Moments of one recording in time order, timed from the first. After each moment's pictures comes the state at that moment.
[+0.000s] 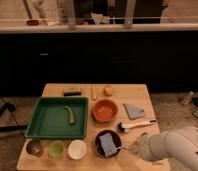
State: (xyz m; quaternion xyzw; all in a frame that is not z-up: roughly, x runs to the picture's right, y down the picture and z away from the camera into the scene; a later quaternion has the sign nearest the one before) arm 0.146 0.264 0.623 -0.24 -0.19 0.10 0.95
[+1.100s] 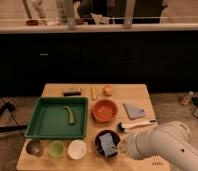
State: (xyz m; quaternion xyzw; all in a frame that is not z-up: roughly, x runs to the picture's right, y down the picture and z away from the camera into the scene) arm 0.102 0.253 0.613 -0.24 -0.21 0.08 0.95
